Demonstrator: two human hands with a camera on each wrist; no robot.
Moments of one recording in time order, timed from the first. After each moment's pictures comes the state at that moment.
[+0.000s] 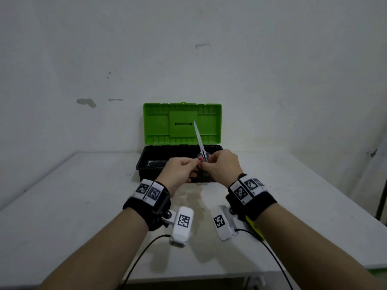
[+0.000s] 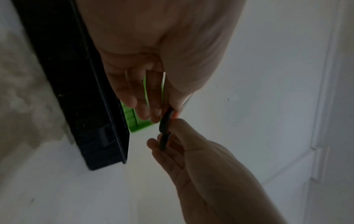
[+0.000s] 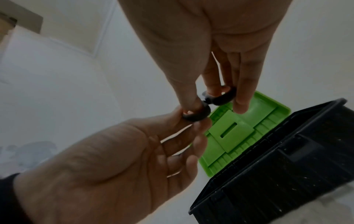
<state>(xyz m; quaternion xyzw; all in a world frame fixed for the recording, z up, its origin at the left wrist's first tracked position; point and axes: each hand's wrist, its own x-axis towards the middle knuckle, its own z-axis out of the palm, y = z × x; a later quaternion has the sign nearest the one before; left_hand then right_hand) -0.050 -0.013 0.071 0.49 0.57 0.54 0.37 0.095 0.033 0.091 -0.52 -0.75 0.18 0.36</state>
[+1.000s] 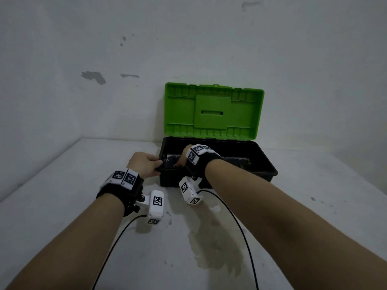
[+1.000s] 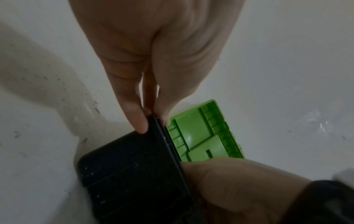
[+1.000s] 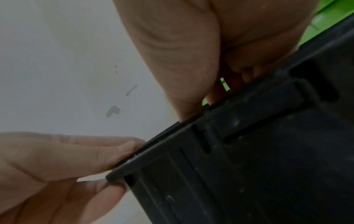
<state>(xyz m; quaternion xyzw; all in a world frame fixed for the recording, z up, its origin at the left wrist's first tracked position) -0.283 0.104 -0.016 0.35 0.70 0.52 0.34 -0.119 0.152 0.063 -0.47 -0.87 0.16 -0.06</state>
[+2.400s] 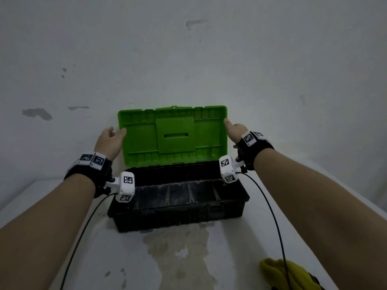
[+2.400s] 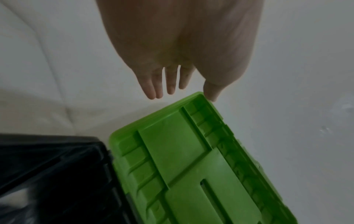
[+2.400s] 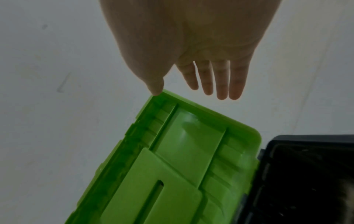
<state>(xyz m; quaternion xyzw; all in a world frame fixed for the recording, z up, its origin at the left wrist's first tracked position) -0.278 0.224 0.100 0.41 0.72 0.54 0.16 0.070 0.345 0.127 -0.64 -0.61 0.32 0.33</state>
